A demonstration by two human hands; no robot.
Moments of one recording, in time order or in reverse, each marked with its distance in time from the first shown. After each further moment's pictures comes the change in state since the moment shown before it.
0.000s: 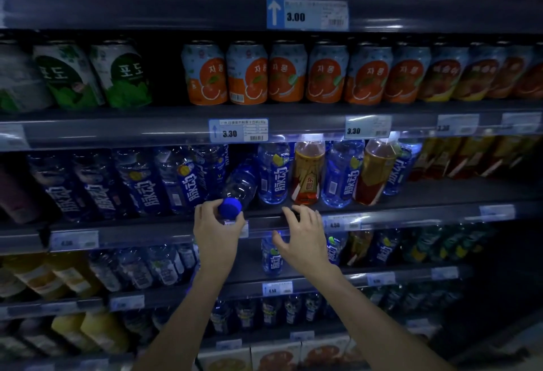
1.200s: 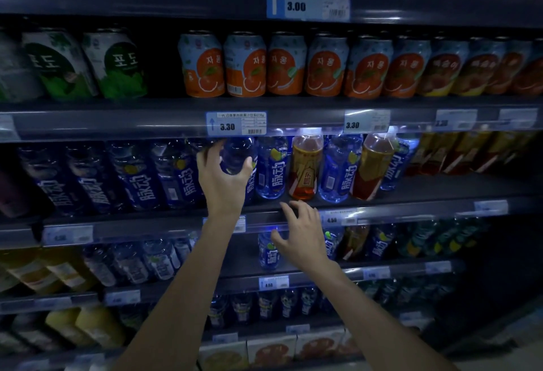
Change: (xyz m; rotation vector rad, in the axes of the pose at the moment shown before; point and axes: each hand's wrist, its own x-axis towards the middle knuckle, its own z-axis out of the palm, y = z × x) left_hand 0.058 0.055 0.019 -0.206 0.091 0.163; right_hand -0.003 0.000 -0.006 0.058 -0.071 0.028
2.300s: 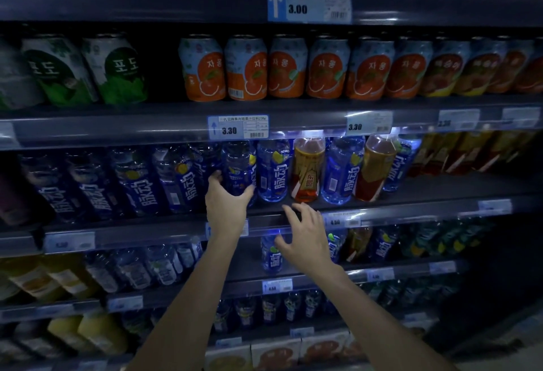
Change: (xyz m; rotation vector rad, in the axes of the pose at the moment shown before) left_hand -0.018 -0.037 0.006 0.190 -0.140 -0.345; right_hand 0.001 0.002 0.004 -0.042 -0.011 -0.008
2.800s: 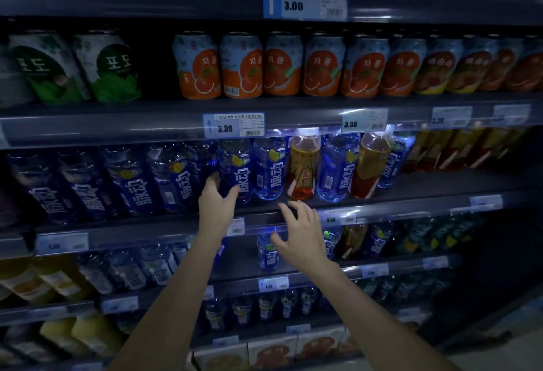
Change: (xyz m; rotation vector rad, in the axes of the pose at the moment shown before) left_hand 0.009 -0.012 -0.011 -0.092 -0.190 -0.010; right_hand -0.002 -0.002 0.000 0.031 0.023 0.006
